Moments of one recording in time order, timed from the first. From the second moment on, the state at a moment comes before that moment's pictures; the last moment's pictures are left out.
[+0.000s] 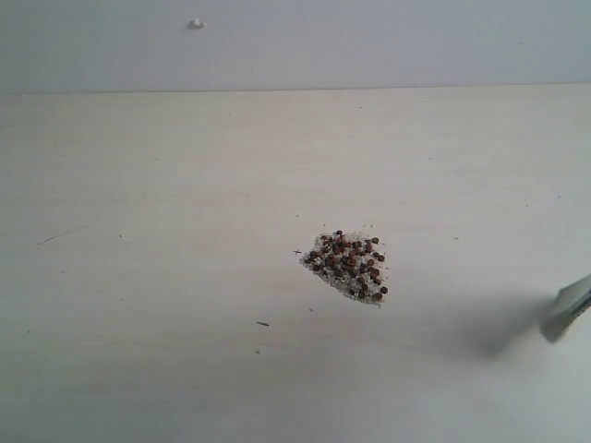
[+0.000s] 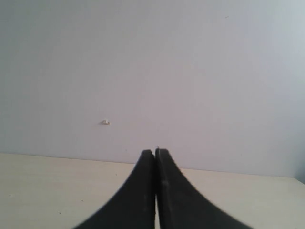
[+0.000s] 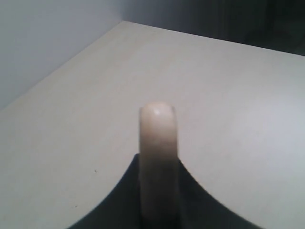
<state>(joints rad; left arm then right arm) -0.11 0.01 -0.07 1.51 -0.22 -1.86 0.55 1.29 -0.45 1.76 -1.09 -0.71</state>
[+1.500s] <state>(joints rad) -0.11 0.01 -0.07 1.51 -0.22 -1.86 0.55 1.25 -0.45 1.76 -0.86 -0.65</state>
